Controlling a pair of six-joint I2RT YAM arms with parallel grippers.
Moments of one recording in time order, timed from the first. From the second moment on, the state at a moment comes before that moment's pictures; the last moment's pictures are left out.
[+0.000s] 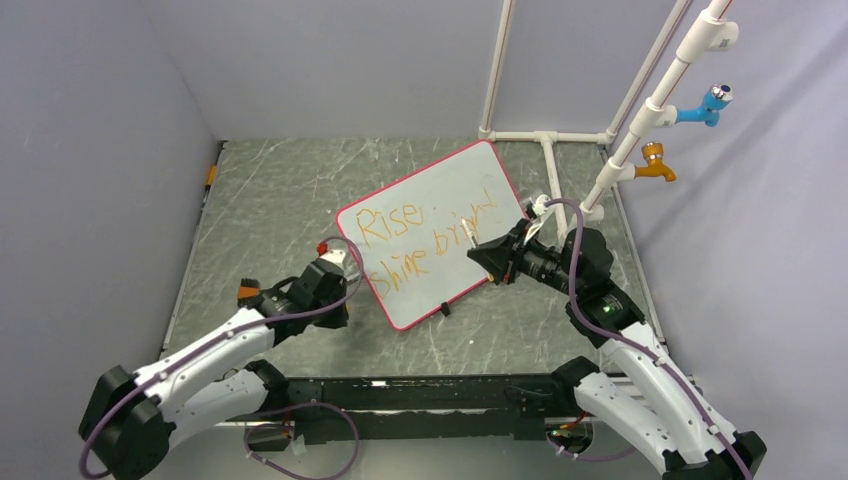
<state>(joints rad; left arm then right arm) -0.68 0.97 0.52 -0.51 -0.13 -0.52 0.48 0.71 0.71 -0.13 -0.48 0.28</state>
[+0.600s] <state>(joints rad) -0.68 0.79 1.01 -0.84 -0.23 -0.13 0.51 0.80 0.76 -0.12 -0.63 0.29</state>
